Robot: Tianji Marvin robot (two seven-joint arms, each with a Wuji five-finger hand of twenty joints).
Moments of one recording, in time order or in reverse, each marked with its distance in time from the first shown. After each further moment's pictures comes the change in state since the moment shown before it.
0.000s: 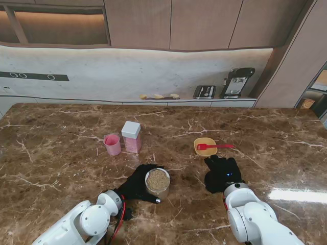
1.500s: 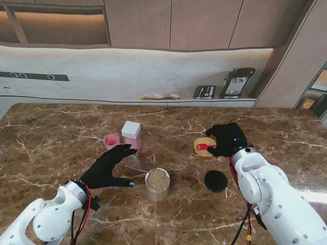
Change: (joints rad) left arm 0.292 0.061 -0.435 -0.411 0.231 -0.130 -0.081; right arm 0.203 -0.010 0.096 0.059 0.118 -0.208 -0.037; left_hand 0.100 0.357 -0.583 0.097 0.093 0.168 0.087 0.086 0.043 0.001 0.083 -0.058 0.068 0.171 0.089 0.104 0.138 0.209 0.351 0.158; right_hand -0.046 0.163 0.040 0.054 0.276 -0.125 0.086 -0.042 0.272 -0.012 -0.069 -0.062 0.131 -0.032 -0.085 -0.111 0.004 -0.057 -0.137 -0.049
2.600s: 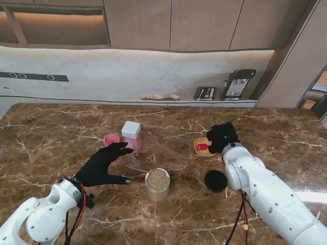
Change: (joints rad) left arm 0.025 0.007 -0.046 -0.043 0.050 -0.015 0.006; right arm 0.313 0.010 -0.328 0.403 0.004 0.154 -0.098; left_hand 0.000 0.022 0.000 0.013 0.071 0.012 0.047 -0.025 0.037 0.005 0.074 -0.046 0.061 -0.003 0.022 -0.018 0.015 -0.005 0.203 -0.152; right_hand 0.051 -0.062 0.062 0.000 0.130 -0.072 0.110 0.008 -0.002 0.002 0.015 -0.010 -0.032 0.027 0.063 0.004 -0.001 0.044 0.111 0.002
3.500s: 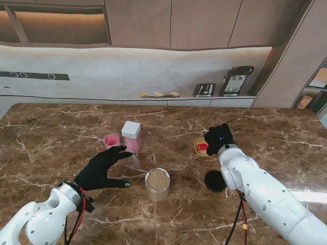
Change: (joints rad) left arm 0.028 -0.001 -0.004 -0.003 0.013 0.012 0.010; right arm 0.075 0.001 -0.129 0.081 -0.011 0.046 -0.028; left_hand 0.000 0.000 0.020 0.000 0.000 0.000 0.001 0.011 0.000 0.002 0.000 0.000 0.000 0.000 0.000 -0.001 0.000 0.000 0.000 -0.013; right_hand 0.018 -0.026 0.010 0.000 0.030 -0.016 0.034 -0.001 0.000 0.000 0.020 -0.001 0.000 0.000 0.017 0.020 0.002 0.003 0.017 0.019
